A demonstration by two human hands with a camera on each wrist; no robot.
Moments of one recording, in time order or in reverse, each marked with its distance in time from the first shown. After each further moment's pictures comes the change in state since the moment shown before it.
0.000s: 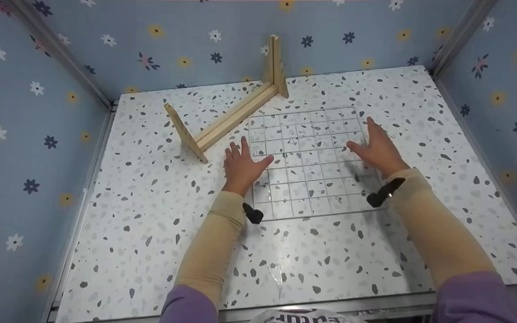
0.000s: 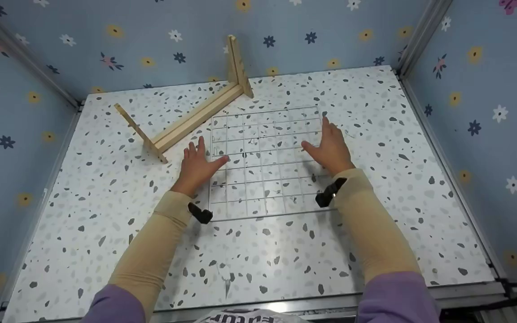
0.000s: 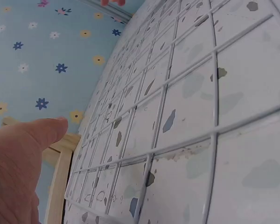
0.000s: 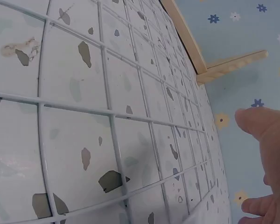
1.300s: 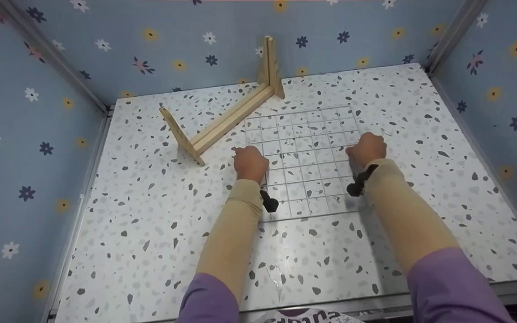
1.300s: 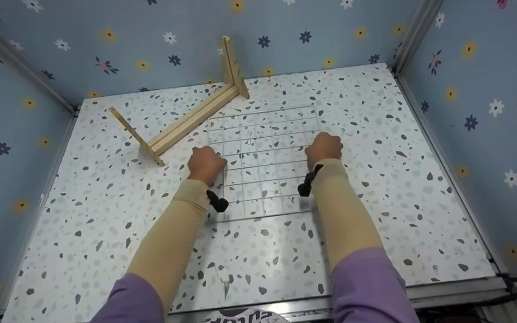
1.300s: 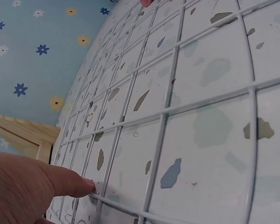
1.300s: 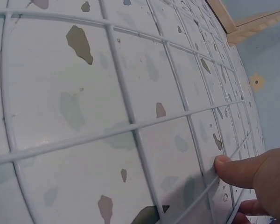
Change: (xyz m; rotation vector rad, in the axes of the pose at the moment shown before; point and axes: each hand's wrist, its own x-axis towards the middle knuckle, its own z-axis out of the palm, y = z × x) left_hand 0.026 0.035 0.014 0.152 0.110 -0.055; right_hand 0.012 -0.007 0.024 -0.001 0.110 0.229
